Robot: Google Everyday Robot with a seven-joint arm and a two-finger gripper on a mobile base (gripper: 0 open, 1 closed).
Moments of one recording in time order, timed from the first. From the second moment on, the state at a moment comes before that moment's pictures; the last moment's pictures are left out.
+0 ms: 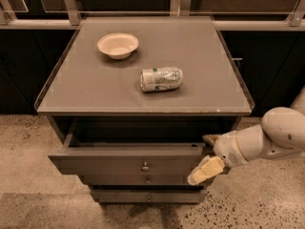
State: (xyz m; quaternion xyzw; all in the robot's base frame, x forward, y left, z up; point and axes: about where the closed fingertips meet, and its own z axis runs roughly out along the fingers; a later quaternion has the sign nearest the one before) arm 0.462 -0.158 0.660 -0.43 0.81 0.29 0.26
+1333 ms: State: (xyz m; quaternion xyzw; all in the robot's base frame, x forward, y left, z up) arm 0.404 -0.169 0.677 -0.38 0.85 0.30 0.22
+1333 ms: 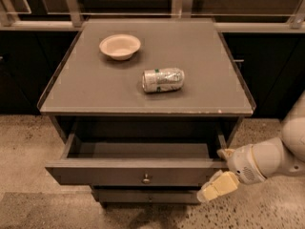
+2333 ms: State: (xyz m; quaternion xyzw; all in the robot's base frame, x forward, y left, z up) arm 0.364 -0.173 0.694 -0.35 0.87 0.29 0.18
